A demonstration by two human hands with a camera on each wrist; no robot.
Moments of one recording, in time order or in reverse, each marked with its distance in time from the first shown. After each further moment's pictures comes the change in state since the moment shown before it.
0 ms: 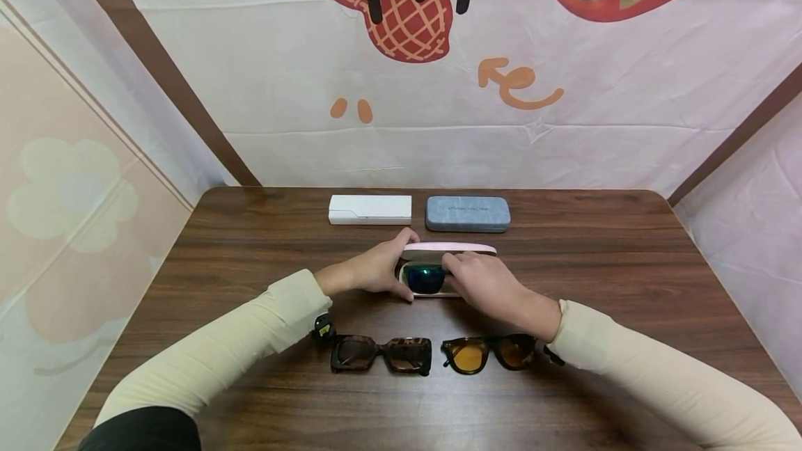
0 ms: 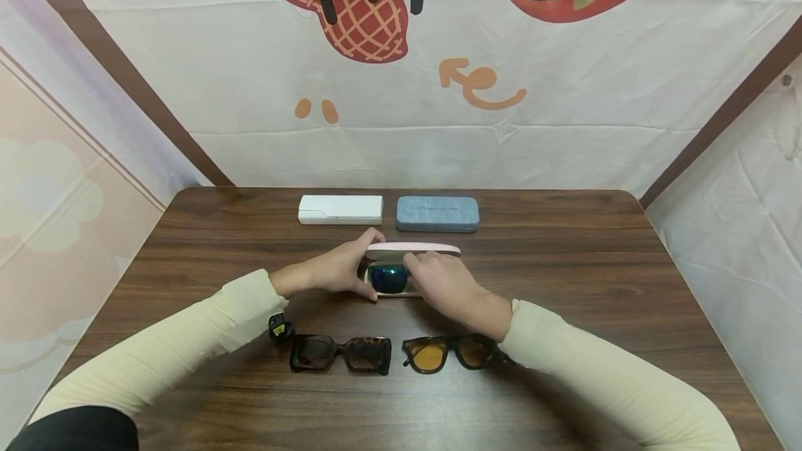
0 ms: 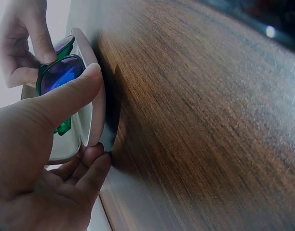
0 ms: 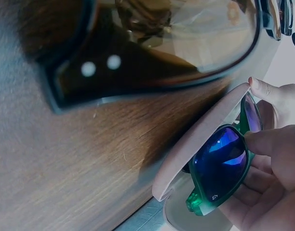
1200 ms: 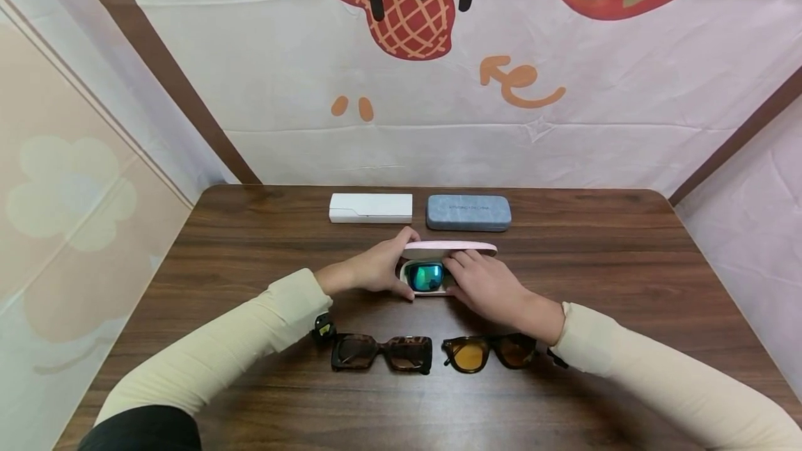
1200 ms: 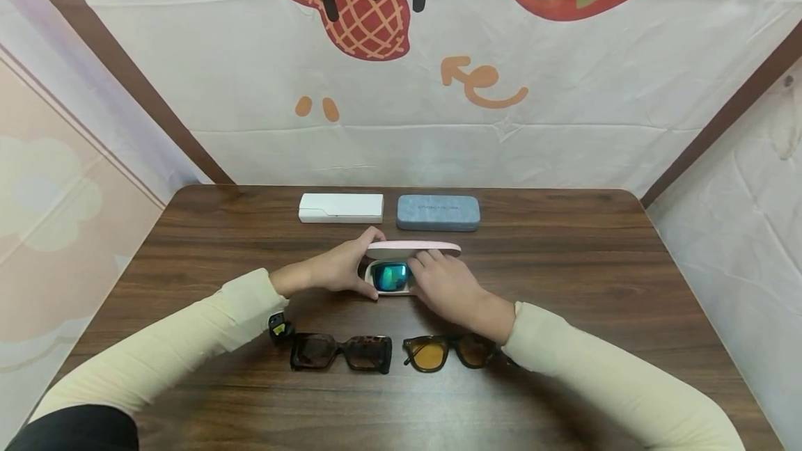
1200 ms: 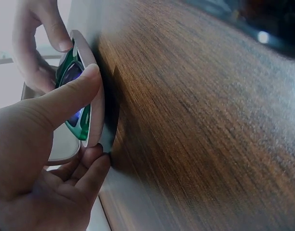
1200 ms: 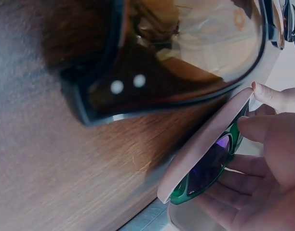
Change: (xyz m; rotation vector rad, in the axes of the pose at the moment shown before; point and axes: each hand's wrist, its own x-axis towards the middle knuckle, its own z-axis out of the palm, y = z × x) left_hand 0.001 -0.001 0.002 -0.003 -0.006 -0.038; right_hand -0.006 -0.002 0.004 -0.117 -0.086 0.005
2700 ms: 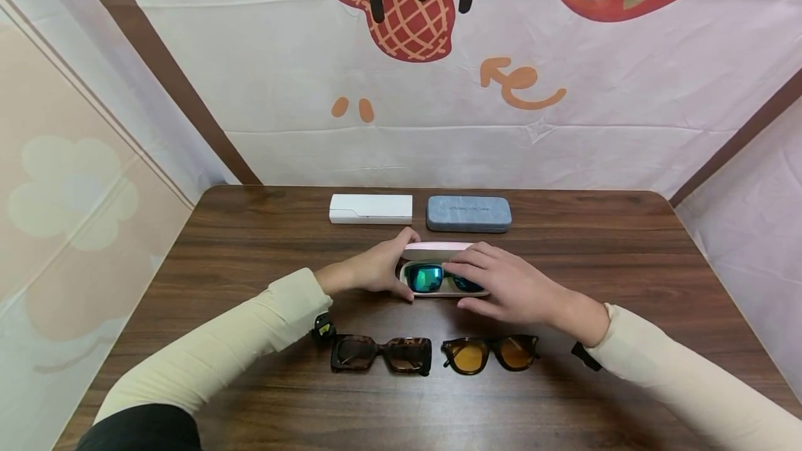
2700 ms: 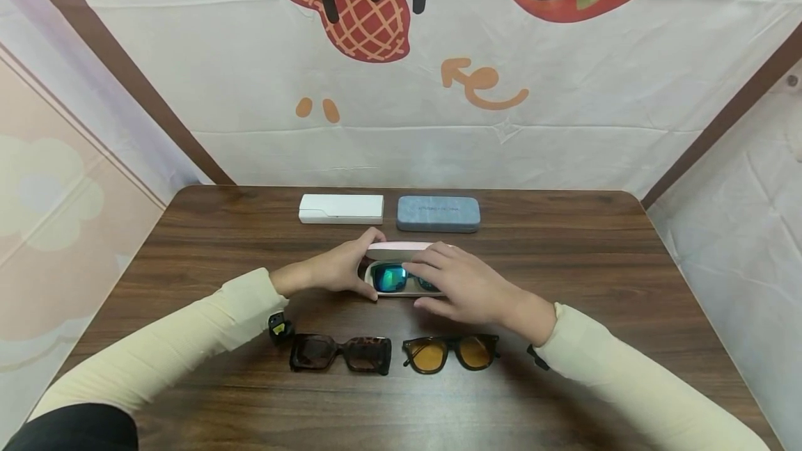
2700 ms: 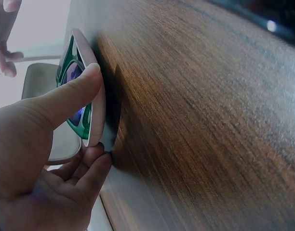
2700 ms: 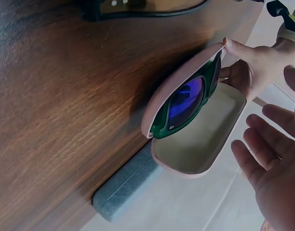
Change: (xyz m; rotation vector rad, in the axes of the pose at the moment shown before) left_hand 0.002 0.001 -0.002 0.014 -0.016 -0.025; right_hand -0.021 0.026 -0.035 0.267 0.109 -0.290
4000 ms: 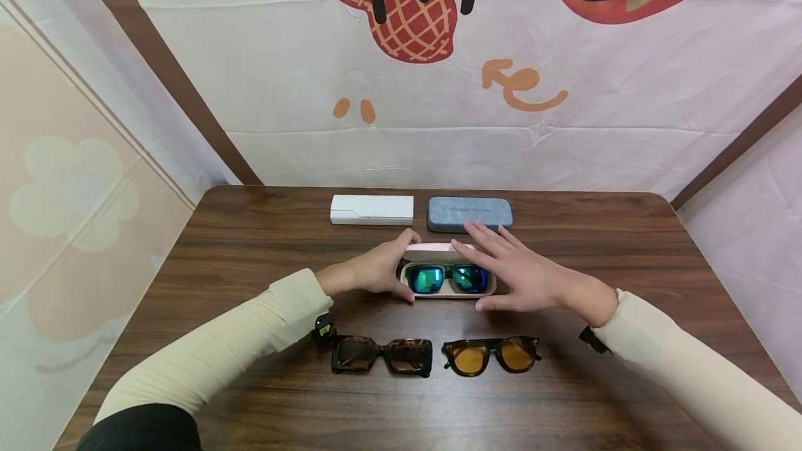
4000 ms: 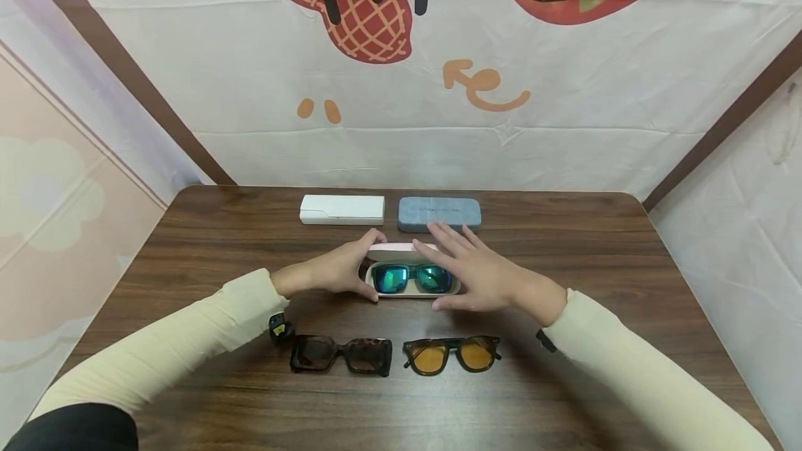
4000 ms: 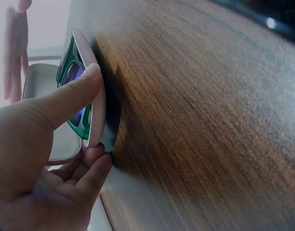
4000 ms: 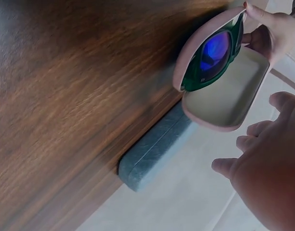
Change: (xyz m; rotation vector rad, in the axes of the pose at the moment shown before) left_hand 0.000 -0.003 0.001 0.003 -0.001 -0.002; right_hand -0.010 0.030 -0.009 0.123 -0.277 0.195
